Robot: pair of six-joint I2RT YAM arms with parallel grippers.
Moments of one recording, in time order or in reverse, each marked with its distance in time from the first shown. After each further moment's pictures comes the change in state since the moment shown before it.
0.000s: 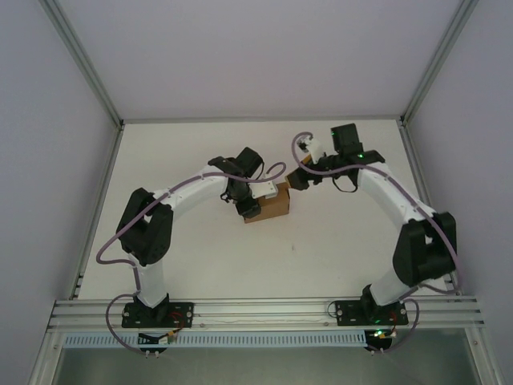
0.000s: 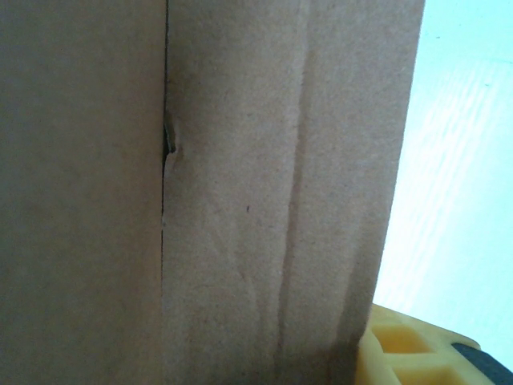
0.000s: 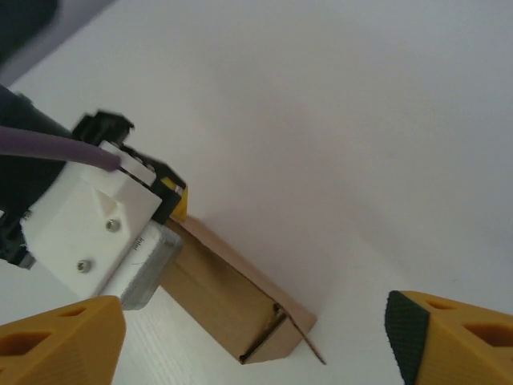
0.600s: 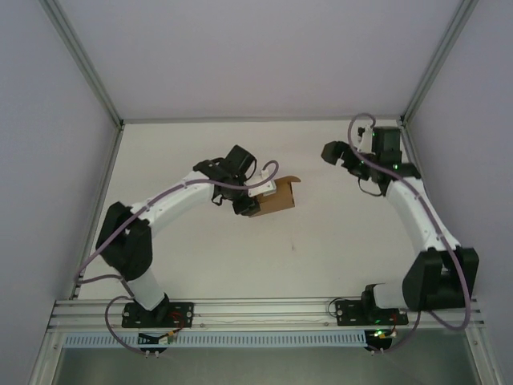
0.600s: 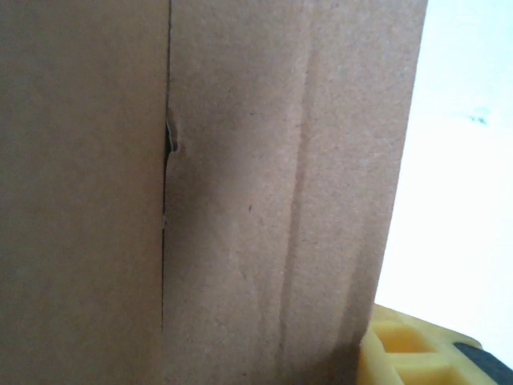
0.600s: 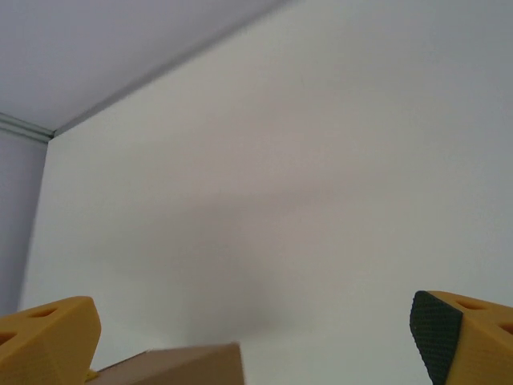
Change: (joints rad) left arm -0.001 -0.142 -0.075 0.064 0.057 0.029; right arm -0.219 -0.274 -0.211 0.211 0.268 0.712
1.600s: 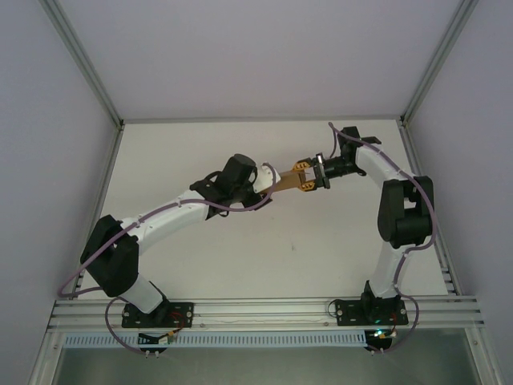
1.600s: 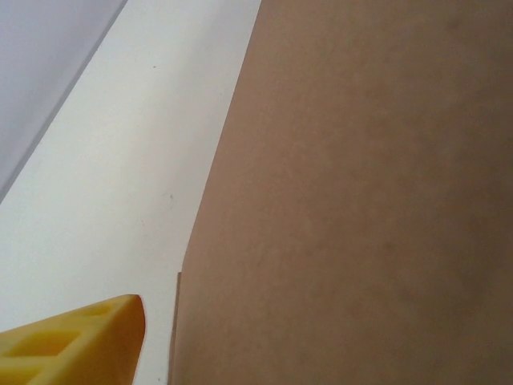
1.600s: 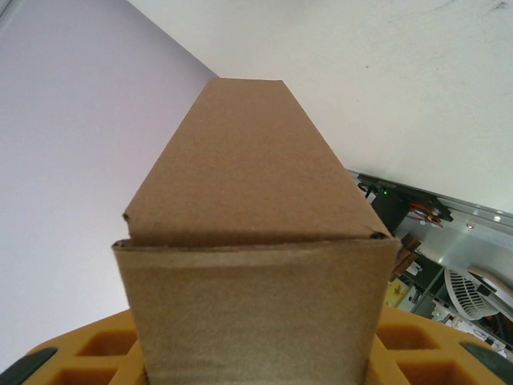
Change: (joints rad) left arm -0.085 -0.169 -0.230 0.507 -0.238 -0.106; right arm 0.072 0.578 0.380 -0.576 -0.842 0.626
